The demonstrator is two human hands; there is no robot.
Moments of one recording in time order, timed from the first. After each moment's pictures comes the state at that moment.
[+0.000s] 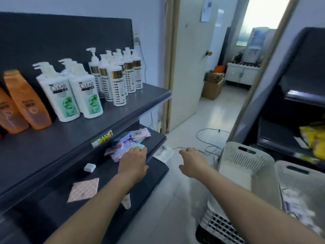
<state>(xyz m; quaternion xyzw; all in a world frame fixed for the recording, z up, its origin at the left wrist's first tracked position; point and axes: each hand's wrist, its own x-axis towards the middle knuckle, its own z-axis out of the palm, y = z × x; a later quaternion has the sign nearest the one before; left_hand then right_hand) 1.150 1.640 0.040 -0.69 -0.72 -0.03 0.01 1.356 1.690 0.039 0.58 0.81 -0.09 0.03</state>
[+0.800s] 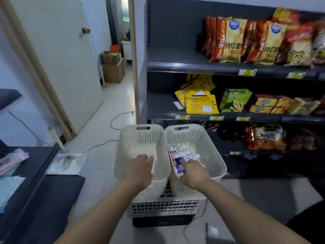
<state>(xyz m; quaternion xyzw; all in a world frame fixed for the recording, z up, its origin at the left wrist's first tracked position) 1.542 1.682 -0.025 -0.91 -0.42 0.02 -0.05 1.725 1.593 -0.025 0.82 0.55 -0.18 0.00</state>
